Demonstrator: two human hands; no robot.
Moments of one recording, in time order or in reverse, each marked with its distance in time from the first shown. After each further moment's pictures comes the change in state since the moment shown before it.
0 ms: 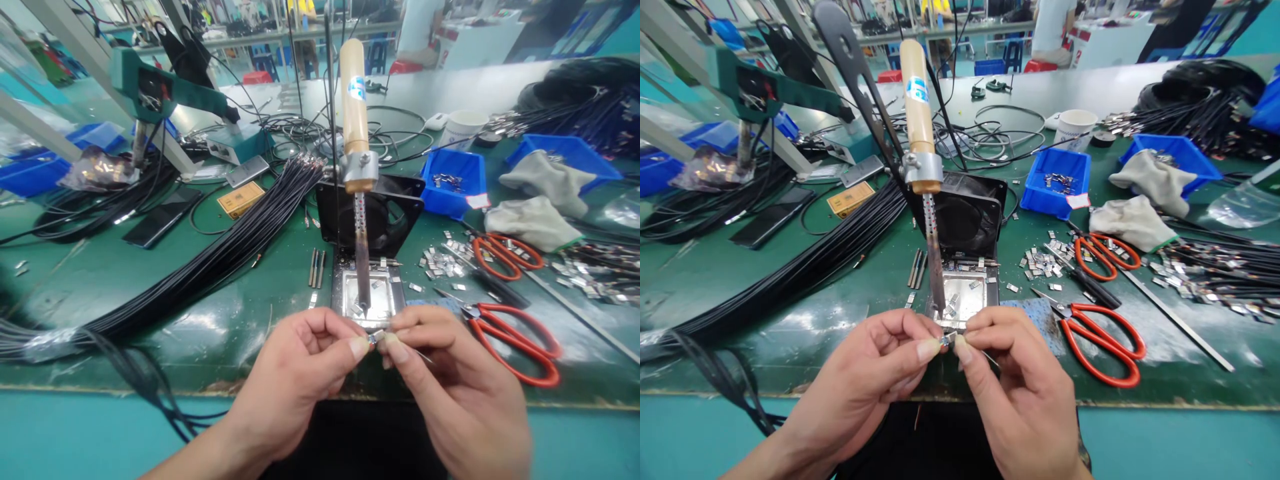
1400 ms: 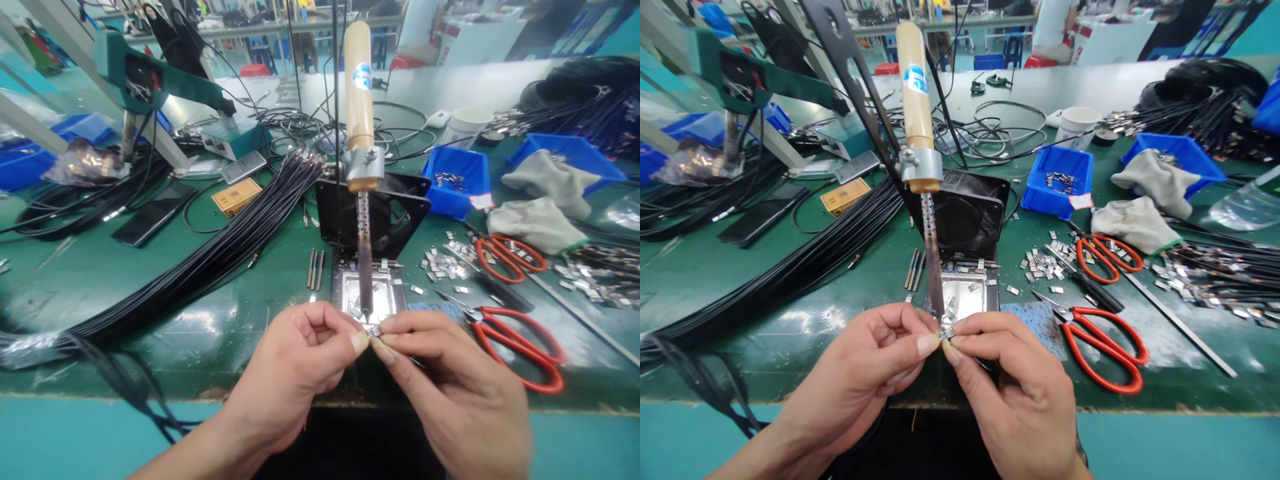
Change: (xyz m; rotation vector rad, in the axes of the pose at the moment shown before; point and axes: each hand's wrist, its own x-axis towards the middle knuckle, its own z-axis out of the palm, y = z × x) left_hand 0.009 0.005 -0.001 -0.049 -0.015 -0.029; right_hand 0.008 0.002 -0.001 -0.213 -0.013 -0.100
